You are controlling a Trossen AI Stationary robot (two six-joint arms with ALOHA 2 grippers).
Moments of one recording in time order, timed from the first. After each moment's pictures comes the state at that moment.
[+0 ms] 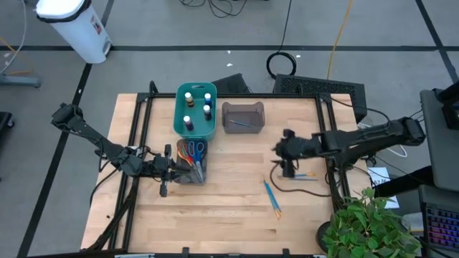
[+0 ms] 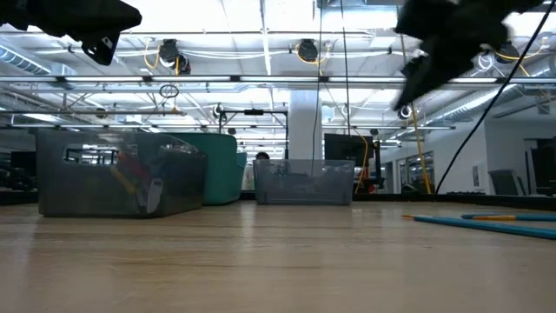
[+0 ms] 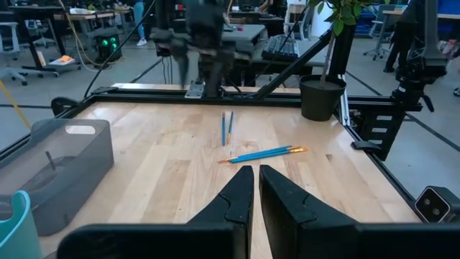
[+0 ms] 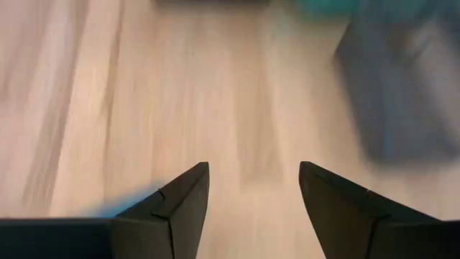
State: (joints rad) left arm -0.58 0.79 0.33 0.31 -0.55 -0.13; right arm 0.11 1.07 0.75 -0.49 0.18 0.09
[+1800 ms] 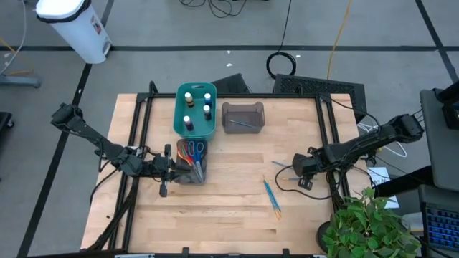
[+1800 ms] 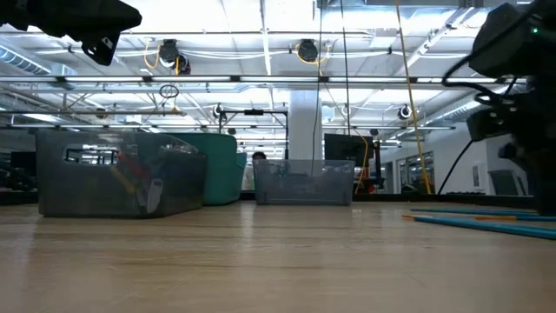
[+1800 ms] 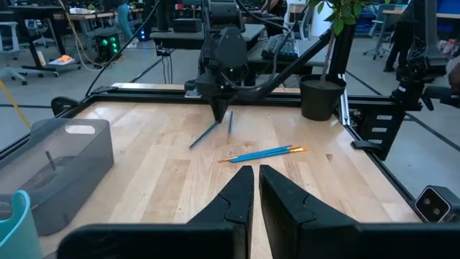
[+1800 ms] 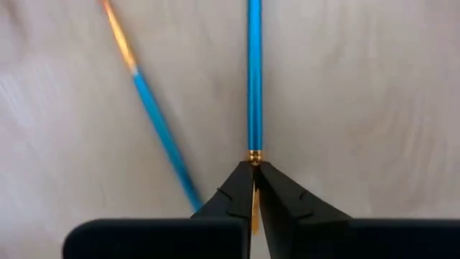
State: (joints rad) left arm -0.58 0.79 0.33 0.31 -0.55 -0.13; right arm 0.26 1.08 0.42 -0.73 0.06 0.66
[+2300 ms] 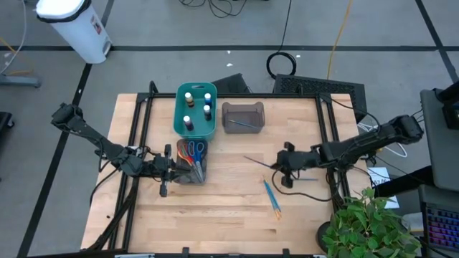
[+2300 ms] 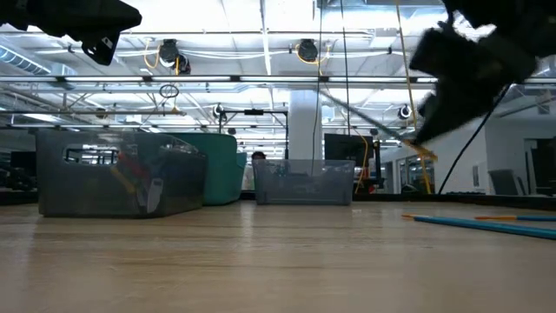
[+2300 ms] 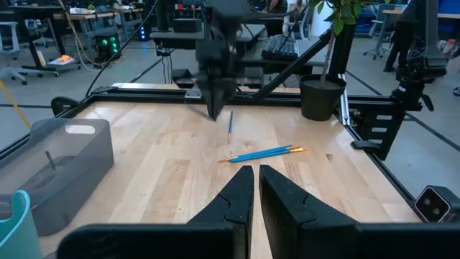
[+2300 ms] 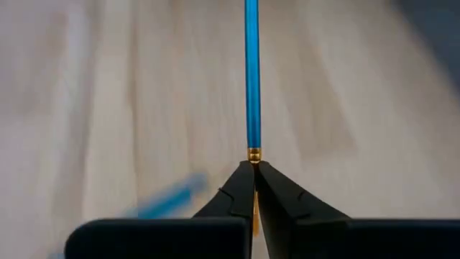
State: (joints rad) left arm -0.58 0.79 0.33 0.31 -0.55 -0.13; right arm 0.22 1.09 0.49 -0.15 0.19 0.36
